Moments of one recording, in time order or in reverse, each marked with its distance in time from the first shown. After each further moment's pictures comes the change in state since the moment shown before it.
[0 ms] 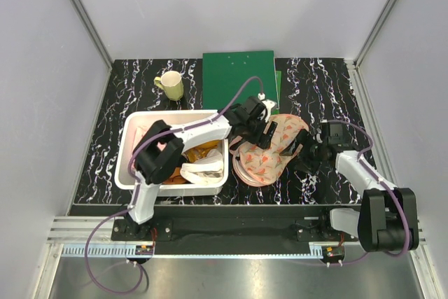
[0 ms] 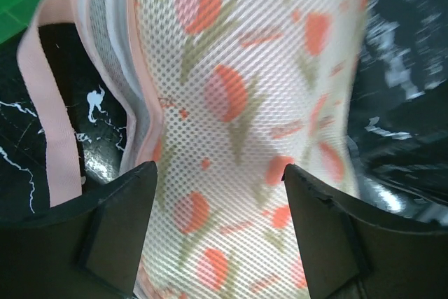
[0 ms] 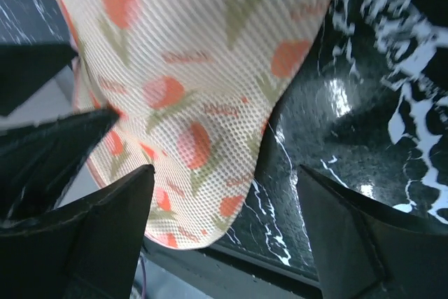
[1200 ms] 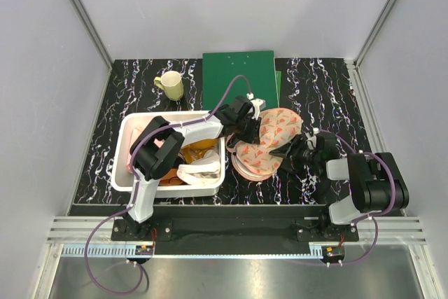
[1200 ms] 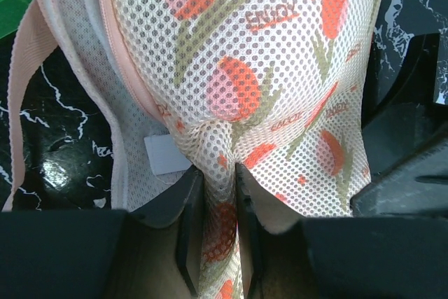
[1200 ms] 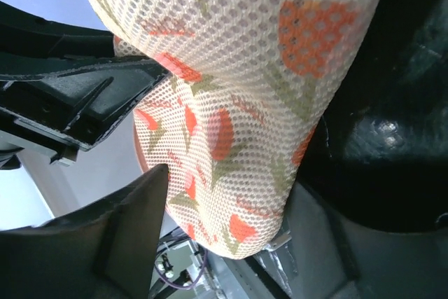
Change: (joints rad) left arm 0.091 0.028 -0.137 0.196 0.134 -0.036; right arm -0.006 0.289 -0.277 0.842 -0.343 0.304
